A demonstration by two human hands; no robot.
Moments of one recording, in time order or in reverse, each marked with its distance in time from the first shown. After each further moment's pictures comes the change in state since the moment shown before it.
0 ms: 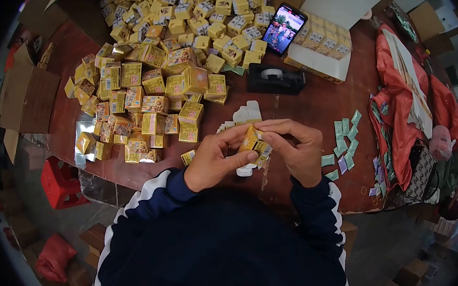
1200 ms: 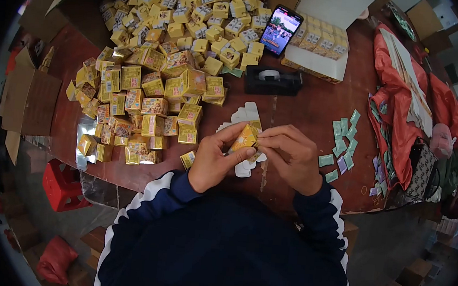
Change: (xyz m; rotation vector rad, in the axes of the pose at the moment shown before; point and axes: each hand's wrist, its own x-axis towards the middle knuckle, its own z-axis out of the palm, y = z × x) left_hand 0.001 -0.011 0.005 0.139 0.146 0.076; right_hand -0.012 0.003 -0.007 -0.623 -0.003 -0.441
